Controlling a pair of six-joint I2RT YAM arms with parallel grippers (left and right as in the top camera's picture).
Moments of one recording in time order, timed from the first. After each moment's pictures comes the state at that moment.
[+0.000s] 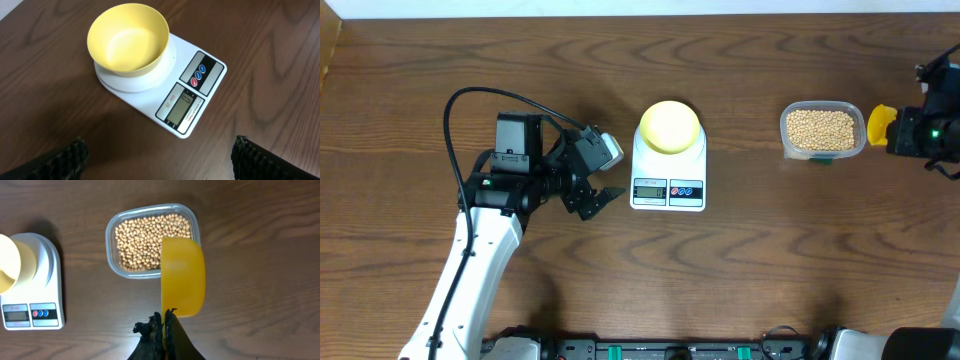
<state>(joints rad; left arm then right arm) -0.12 1.29 0.97 -0.66 0.62 0.78 -0.35 1.48 1.55 -1.15 -0.26 -0.17</state>
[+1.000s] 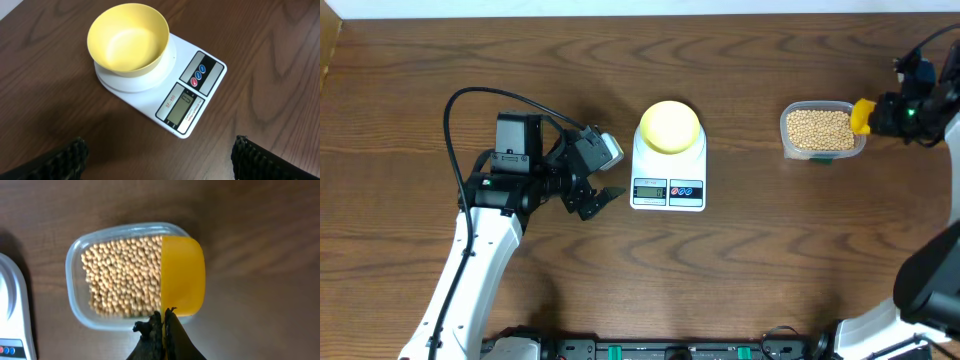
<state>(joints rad) -0.12 1.29 0.97 -0.66 0.62 0.78 -0.35 1.80 1.54 -0.92 -0.31 -0.17</state>
